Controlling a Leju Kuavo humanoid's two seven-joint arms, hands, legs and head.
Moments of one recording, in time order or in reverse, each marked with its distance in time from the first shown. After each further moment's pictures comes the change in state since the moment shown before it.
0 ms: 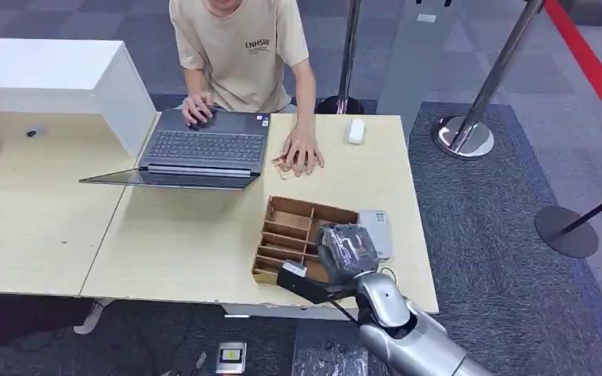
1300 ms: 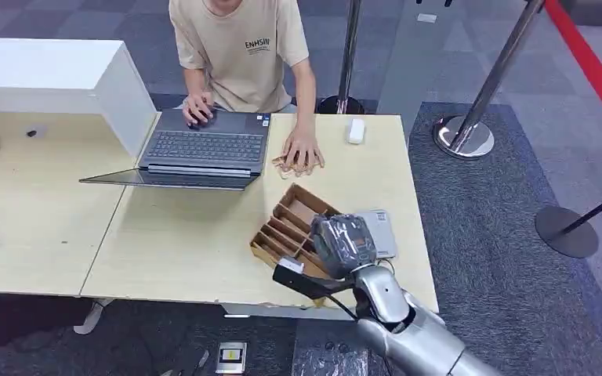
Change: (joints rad) left arm -0.005 -0.011 -0.001 0.000 -0.018 0.021 0.013; right arm -0.044 0.002 0.012 -0.021 0.026 -0.069 -0.036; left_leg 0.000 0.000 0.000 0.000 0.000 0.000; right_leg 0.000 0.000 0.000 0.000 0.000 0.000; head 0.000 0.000
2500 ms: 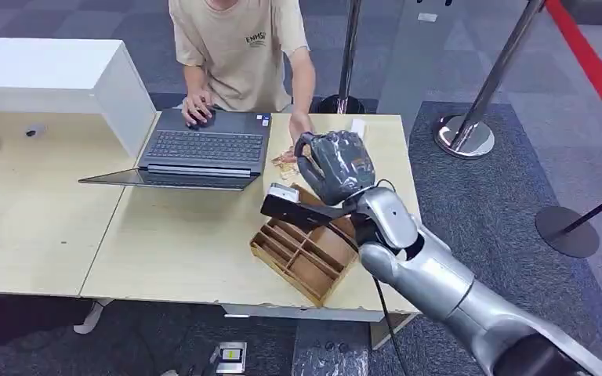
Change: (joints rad) left arm -0.014 -0.040 -0.002 0.000 -0.027 0.014 0.016; right arm -0.306 -0.003 0.005 -0.061 -0.175 0.081 -0.105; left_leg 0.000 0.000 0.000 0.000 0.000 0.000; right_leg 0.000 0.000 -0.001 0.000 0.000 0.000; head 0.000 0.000
